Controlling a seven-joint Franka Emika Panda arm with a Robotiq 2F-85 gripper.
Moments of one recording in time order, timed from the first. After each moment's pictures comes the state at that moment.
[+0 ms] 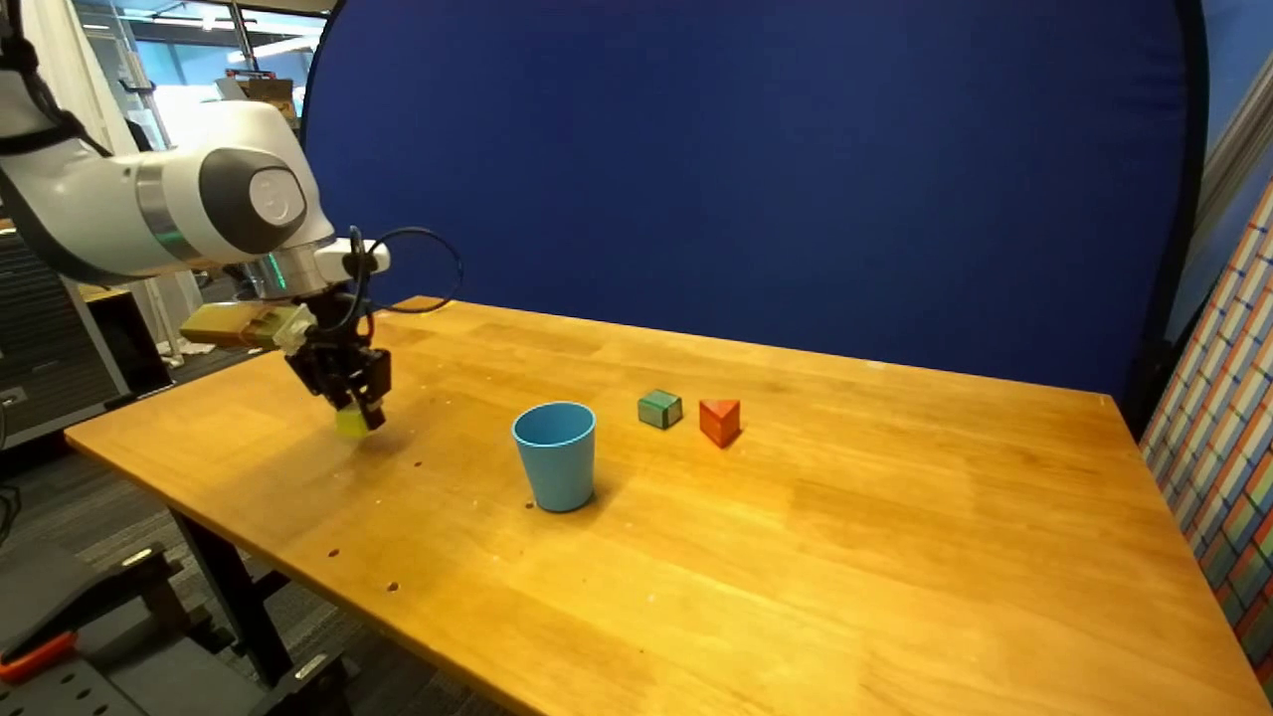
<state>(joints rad) 0.40 0.35 -0.03 -2.49 -0.22 2.90 0.41</state>
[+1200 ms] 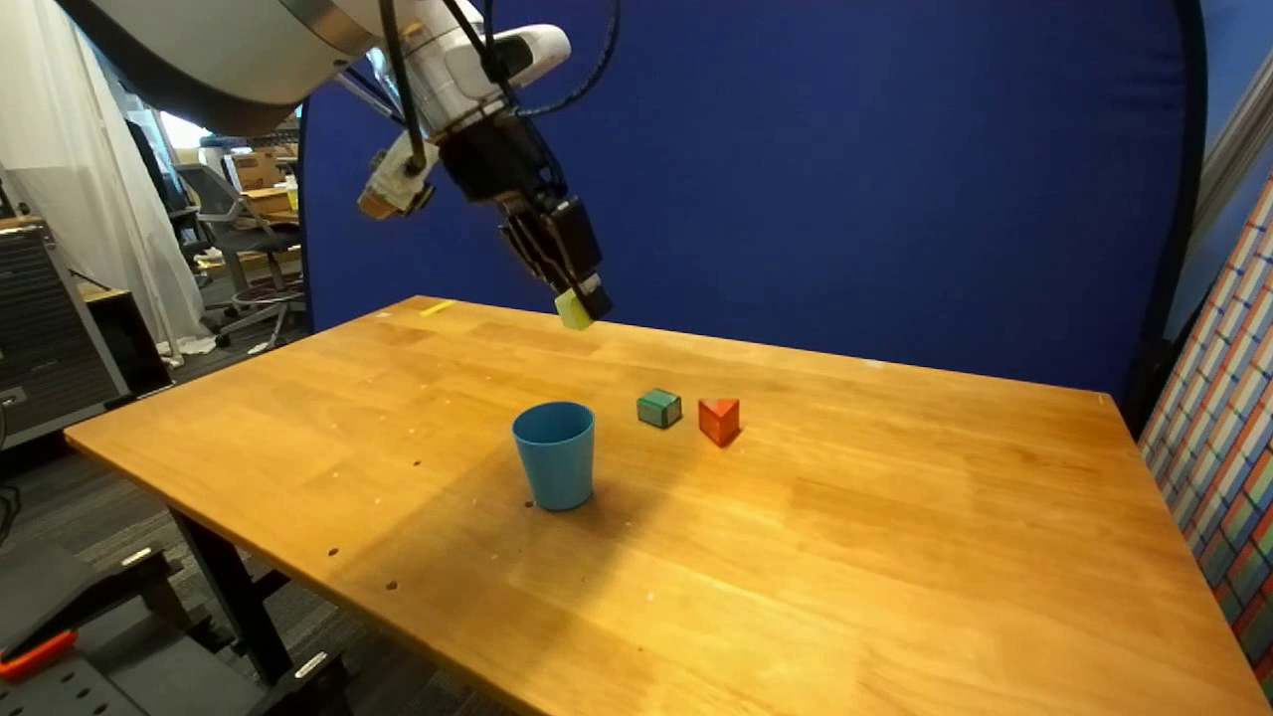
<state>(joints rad) 0.08 -0.05 -0.29 -2.55 -0.81 2.71 0.94</state>
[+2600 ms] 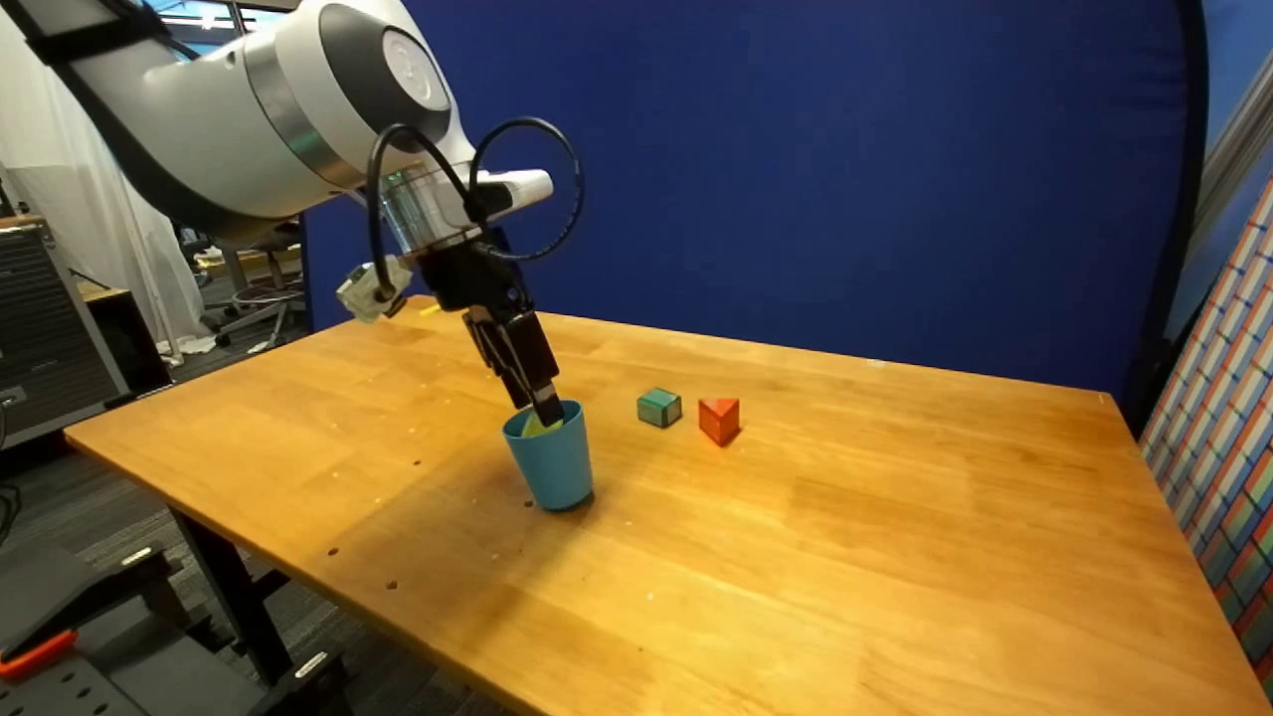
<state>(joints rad) 0.04 0.14 -0.20 -2.57 -0.71 2.76 0.96</state>
